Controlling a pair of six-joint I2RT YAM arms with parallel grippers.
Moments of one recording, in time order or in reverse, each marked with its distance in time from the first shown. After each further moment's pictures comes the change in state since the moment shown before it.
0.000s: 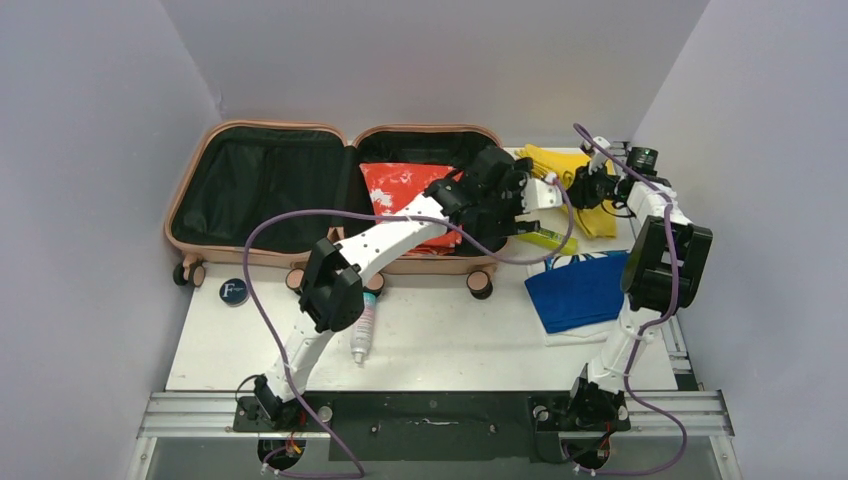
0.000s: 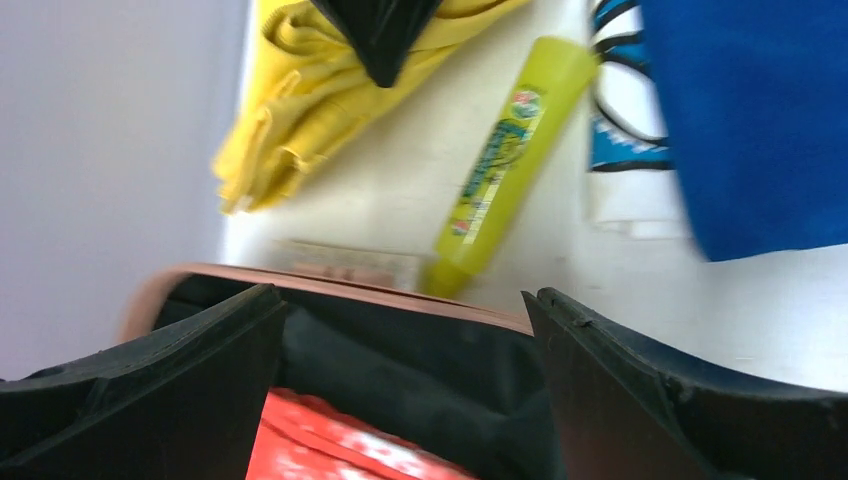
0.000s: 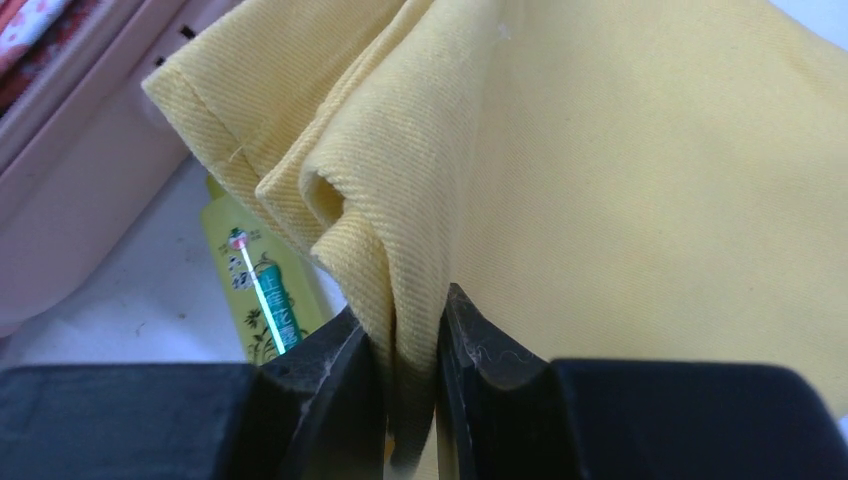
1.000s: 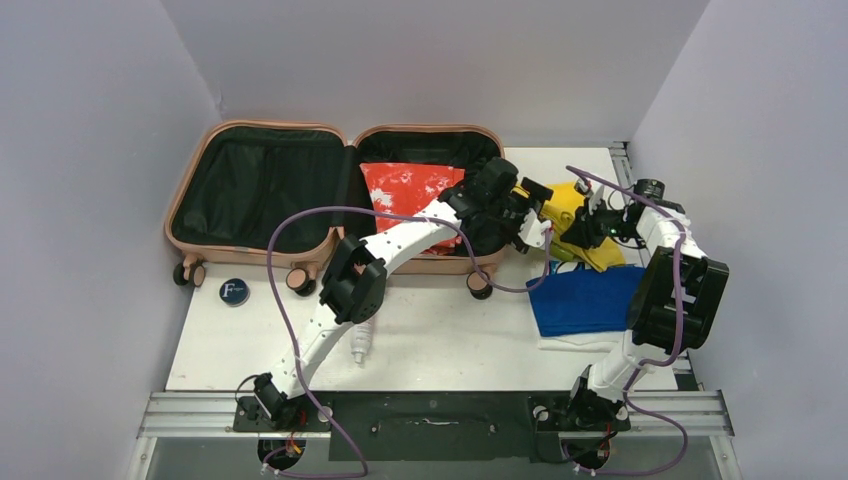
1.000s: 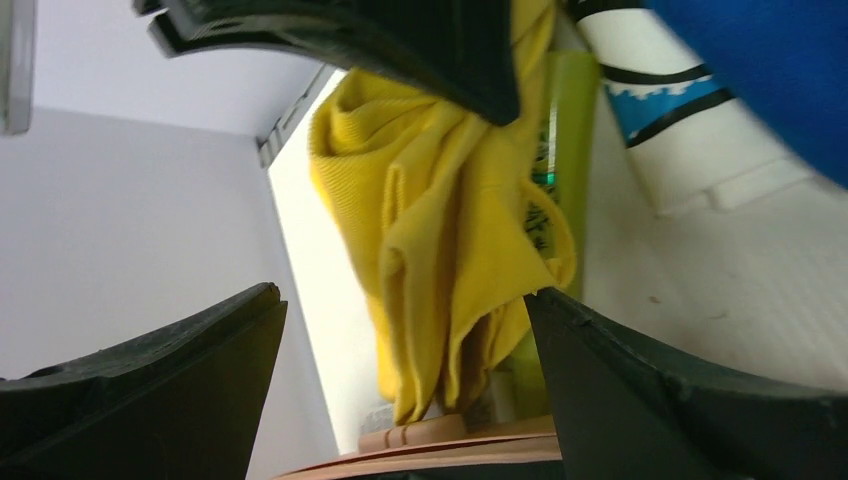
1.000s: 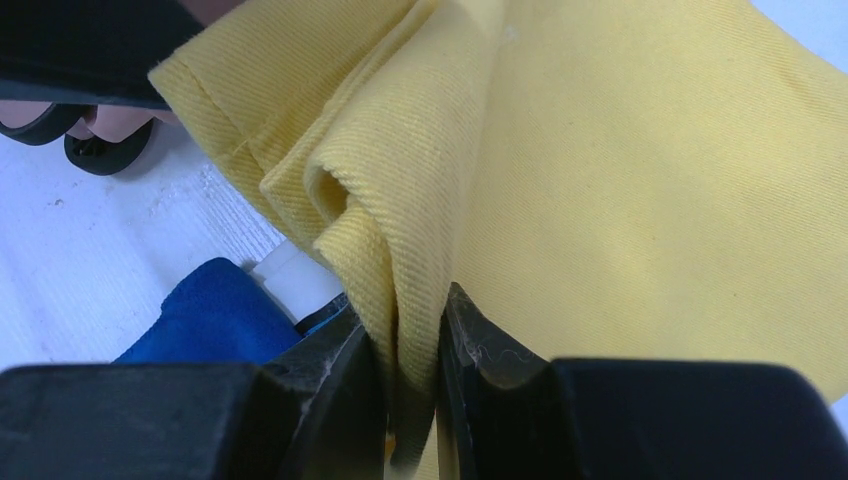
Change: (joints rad) left arm 0.003 0.198 0.050 0.172 0.248 0.646; right arm -0.051 -0.298 -0.310 -0.301 -0.080 -0.425
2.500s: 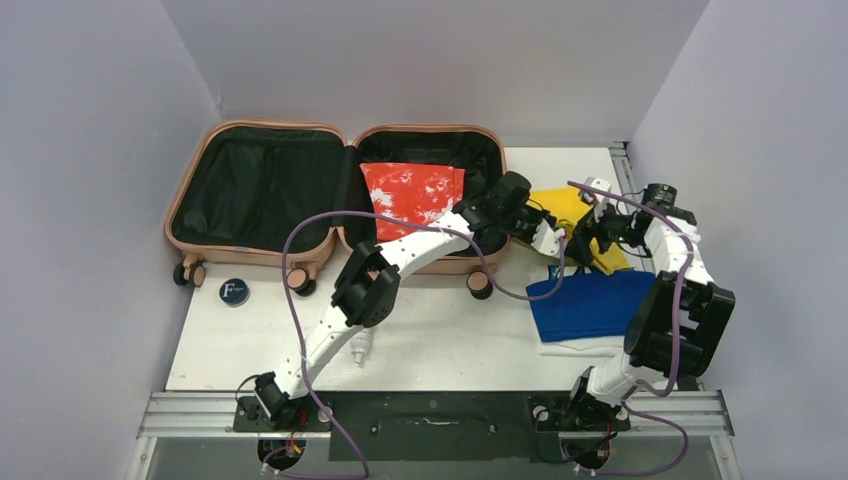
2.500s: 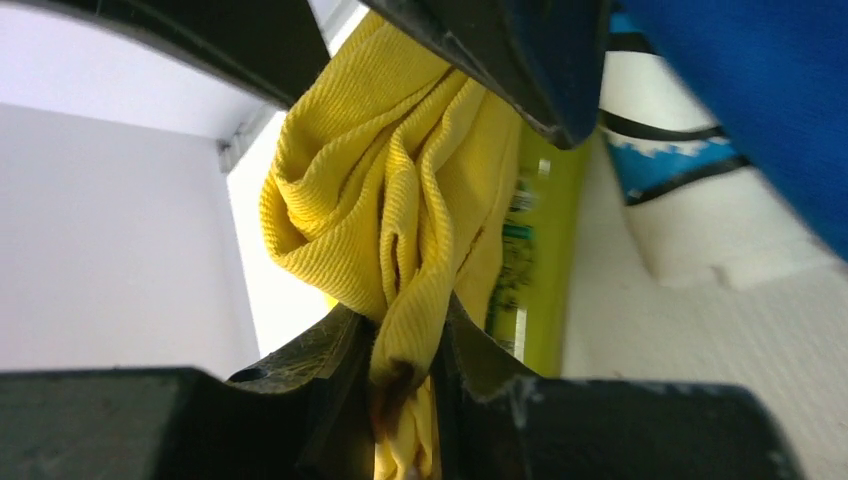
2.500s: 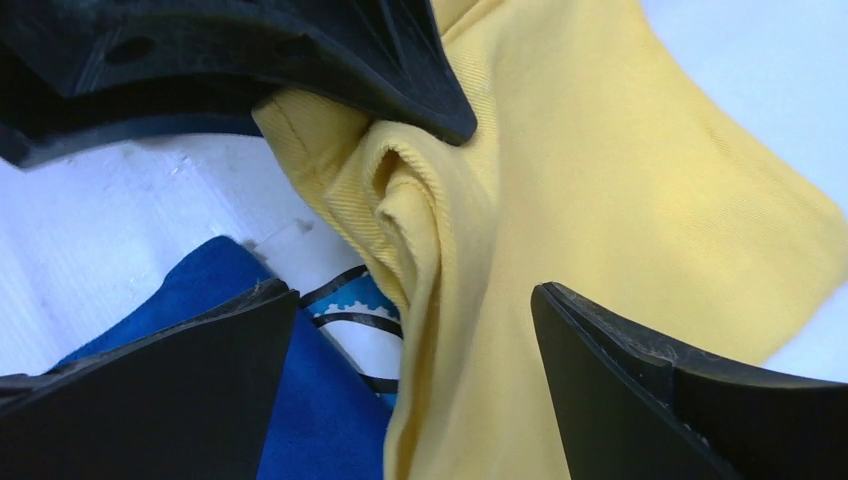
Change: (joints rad) left arm -0.043 0.082 0.066 -0.034 -0.013 -0.068; right arm -0.028 -0.119 -0.042 -0.113 -0.023 -0.197
